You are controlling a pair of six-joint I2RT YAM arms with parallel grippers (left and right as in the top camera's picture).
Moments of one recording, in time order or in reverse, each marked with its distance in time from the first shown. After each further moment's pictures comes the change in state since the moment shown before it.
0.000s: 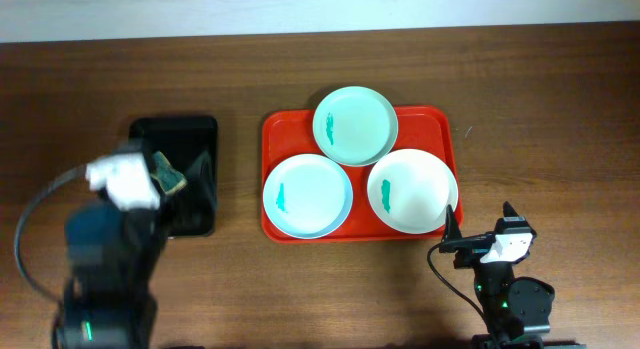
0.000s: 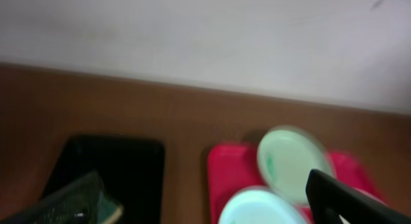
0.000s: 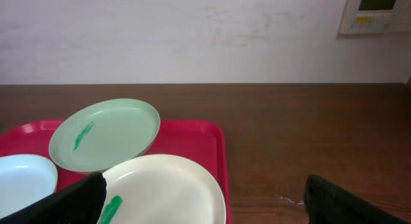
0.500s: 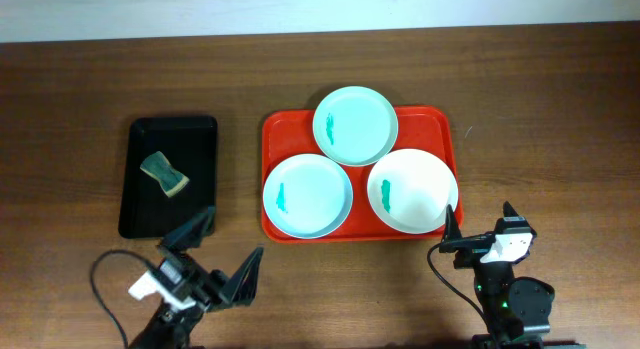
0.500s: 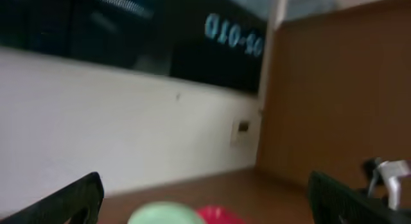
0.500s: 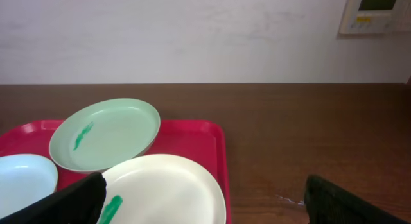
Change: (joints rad) left arm 0.000 -0.753 -0.866 0.970 0.490 -0.267; right arm 0.000 0.000 0.000 -0.001 0.000 0.001
